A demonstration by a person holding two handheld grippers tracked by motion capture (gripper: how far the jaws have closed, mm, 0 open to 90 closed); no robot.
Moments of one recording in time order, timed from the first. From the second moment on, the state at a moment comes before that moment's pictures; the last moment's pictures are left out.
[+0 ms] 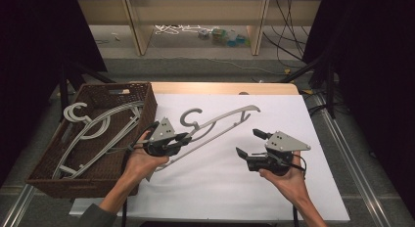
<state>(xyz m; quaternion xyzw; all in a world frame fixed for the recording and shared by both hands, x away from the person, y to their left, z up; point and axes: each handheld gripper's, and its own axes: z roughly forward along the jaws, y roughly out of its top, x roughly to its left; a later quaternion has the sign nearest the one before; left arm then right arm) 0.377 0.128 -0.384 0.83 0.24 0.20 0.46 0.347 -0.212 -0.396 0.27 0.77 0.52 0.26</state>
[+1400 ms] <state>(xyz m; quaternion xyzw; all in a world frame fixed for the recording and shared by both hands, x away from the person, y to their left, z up) 0.363 0.212 -0.306 0.75 0.33 0.10 0.56 0.299 -0.222 -0.424 0.29 0.74 0.55 0.27</state>
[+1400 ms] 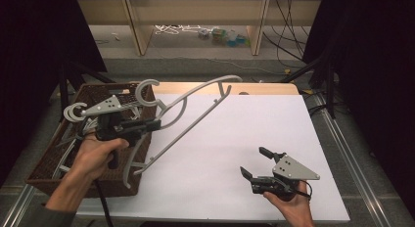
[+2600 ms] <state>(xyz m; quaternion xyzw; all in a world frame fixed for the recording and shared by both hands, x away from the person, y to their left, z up) 0.396 0.343 -0.302 0.71 0.44 0.23 0.50 0.301 -0.218 -0.429 0.28 0.75 0.55 0.25</state>
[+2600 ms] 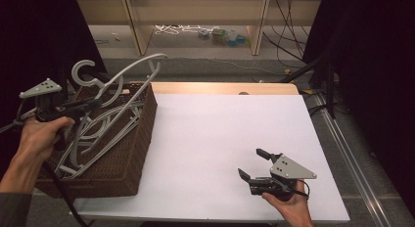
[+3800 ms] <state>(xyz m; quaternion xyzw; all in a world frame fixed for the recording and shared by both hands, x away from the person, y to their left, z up) 0.386 0.402 -0.362 0.74 0.46 0.25 0.42 0.302 -0.216 -0.433 0.27 0.76 0.54 0.25</state>
